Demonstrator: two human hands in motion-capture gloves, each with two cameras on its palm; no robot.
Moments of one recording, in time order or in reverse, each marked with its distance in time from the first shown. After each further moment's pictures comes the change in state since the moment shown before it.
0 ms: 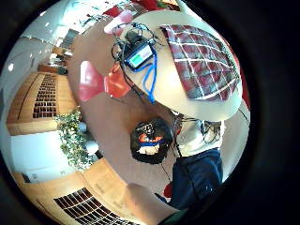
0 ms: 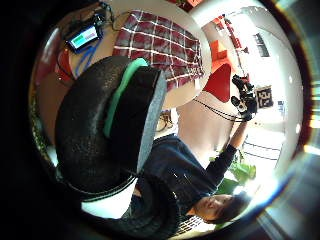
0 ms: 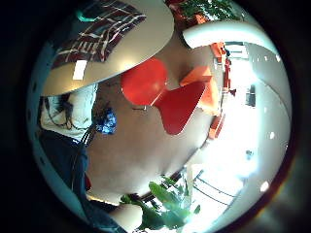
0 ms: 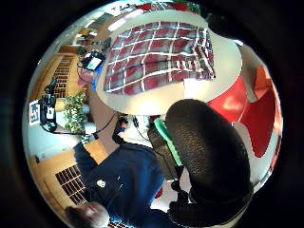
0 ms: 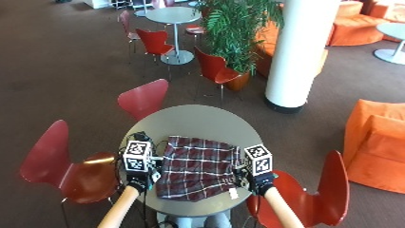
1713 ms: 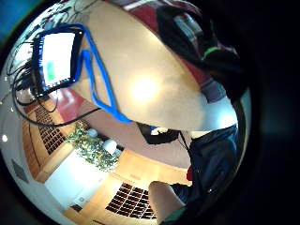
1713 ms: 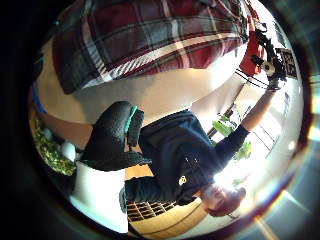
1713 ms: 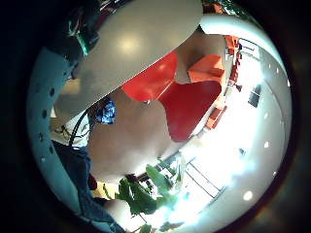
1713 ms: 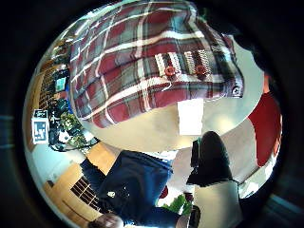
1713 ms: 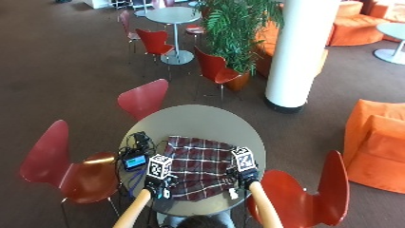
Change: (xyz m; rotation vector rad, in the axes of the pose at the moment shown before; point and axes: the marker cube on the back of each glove) left arm 0.033 -0.077 0.196 -0.622 -0.056 0.227; right arm -0.005 -0.087 0.065 -0.239 0.095 0.151
